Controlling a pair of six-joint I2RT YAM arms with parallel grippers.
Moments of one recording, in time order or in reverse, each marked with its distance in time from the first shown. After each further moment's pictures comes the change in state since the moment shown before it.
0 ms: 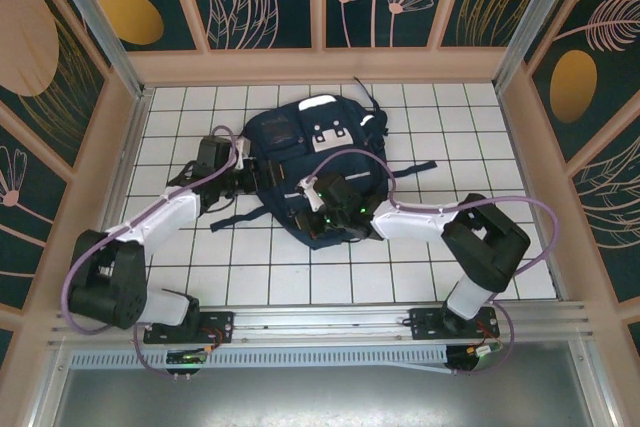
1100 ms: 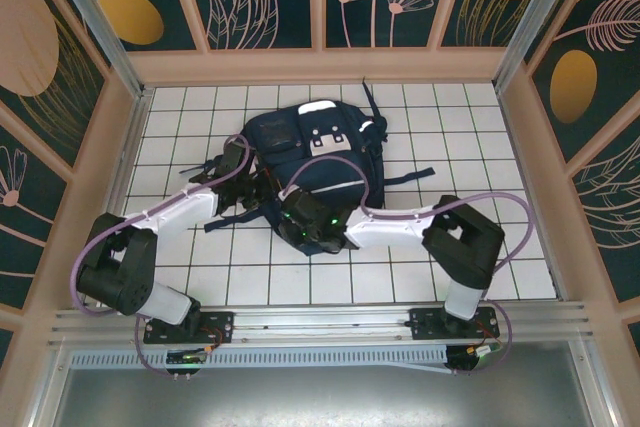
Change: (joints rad) left arm -0.137 0.062 0.034 -0.045 -0.113 -0.304; right arm 0.187 0.130 0.181 -0.187 0.372 0.115
